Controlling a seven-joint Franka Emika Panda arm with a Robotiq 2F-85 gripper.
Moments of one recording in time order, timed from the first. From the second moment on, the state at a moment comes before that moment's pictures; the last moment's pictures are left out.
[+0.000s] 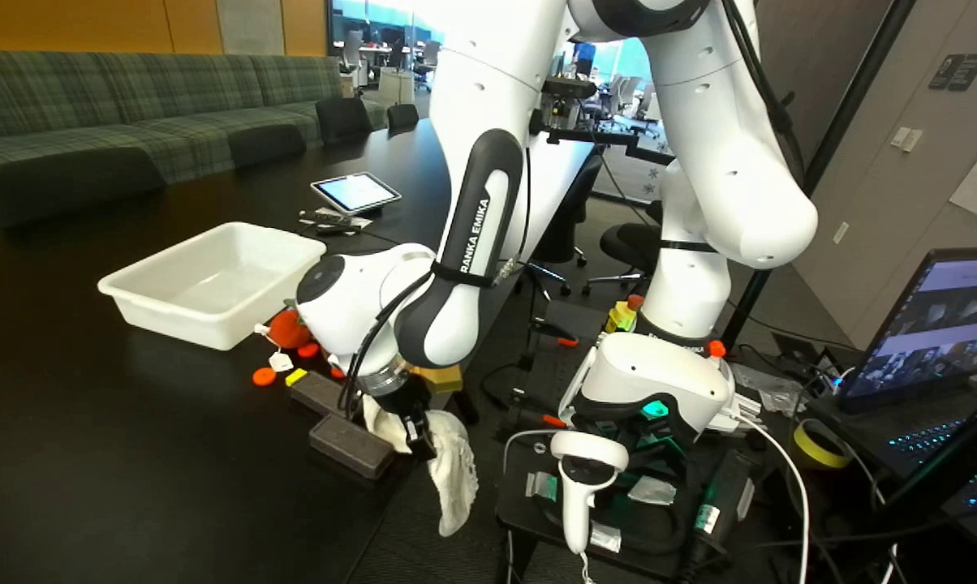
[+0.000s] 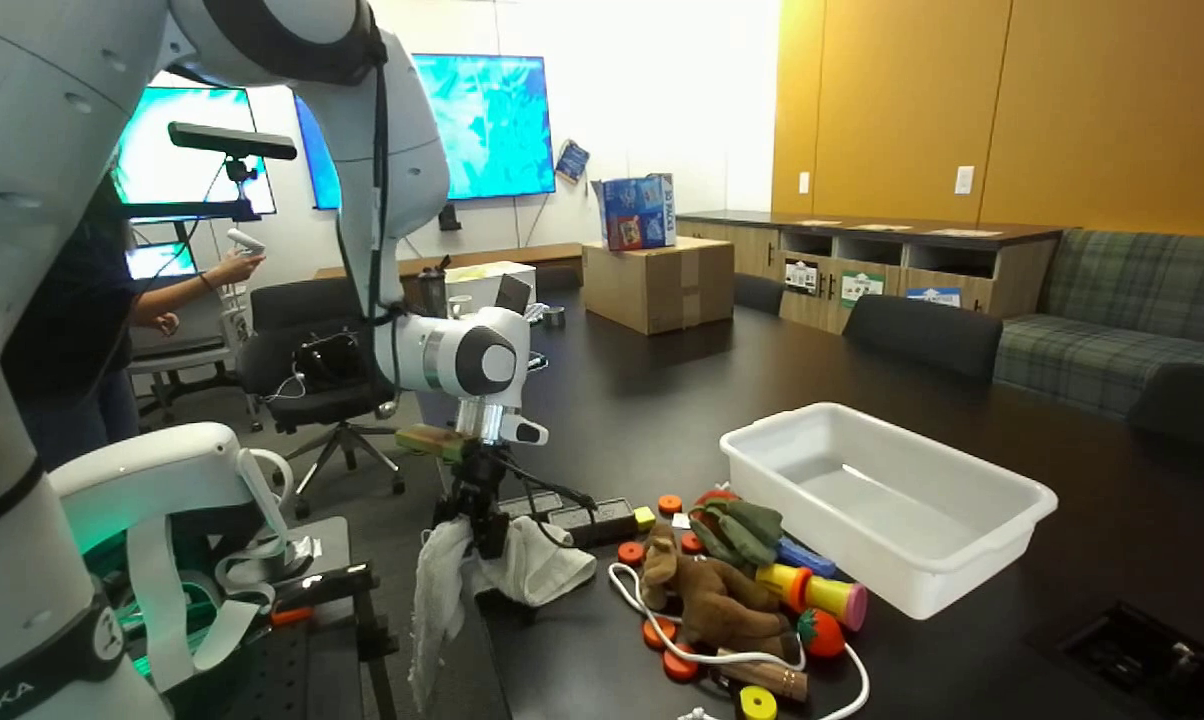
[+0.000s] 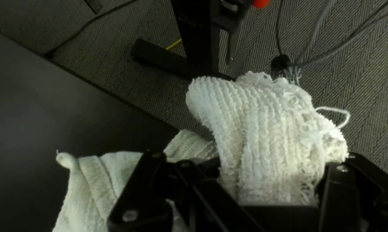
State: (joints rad) arm 0.41 0.59 0.14 -2.27 -0.26 2.39 0.29
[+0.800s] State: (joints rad) arm 0.54 0.59 0.21 -2.03 -0.24 2.28 0.33
